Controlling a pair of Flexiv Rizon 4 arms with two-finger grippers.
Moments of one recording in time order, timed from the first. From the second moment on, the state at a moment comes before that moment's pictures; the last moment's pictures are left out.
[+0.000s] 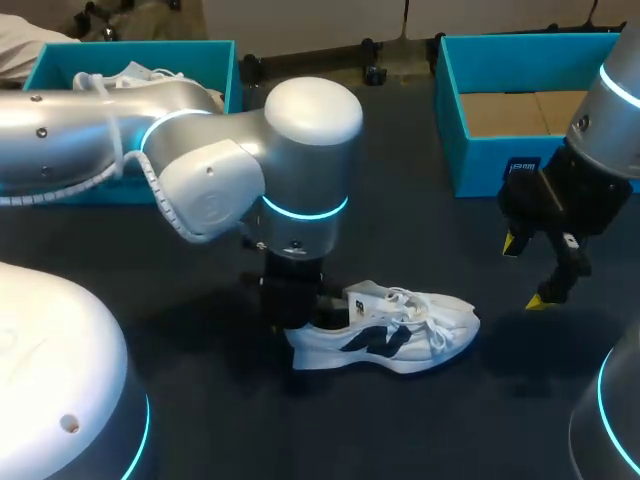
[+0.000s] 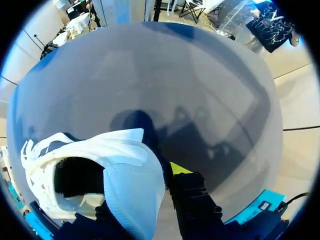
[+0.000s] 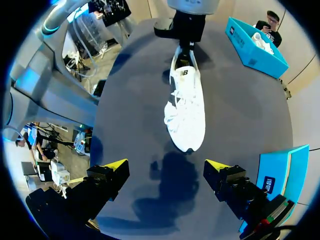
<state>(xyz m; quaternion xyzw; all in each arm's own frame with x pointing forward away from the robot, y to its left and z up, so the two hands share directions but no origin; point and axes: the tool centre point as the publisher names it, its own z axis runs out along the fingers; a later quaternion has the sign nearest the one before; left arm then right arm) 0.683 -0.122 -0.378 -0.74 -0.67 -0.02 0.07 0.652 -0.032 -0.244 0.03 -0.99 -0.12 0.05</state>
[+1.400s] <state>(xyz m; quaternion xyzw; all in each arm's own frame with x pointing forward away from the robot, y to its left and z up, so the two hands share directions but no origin) 0.689 -0.154 -0.366 -0.73 -0.68 0.00 0.03 0.652 -0.032 -0.244 0.03 -0.99 -0.12 0.05</state>
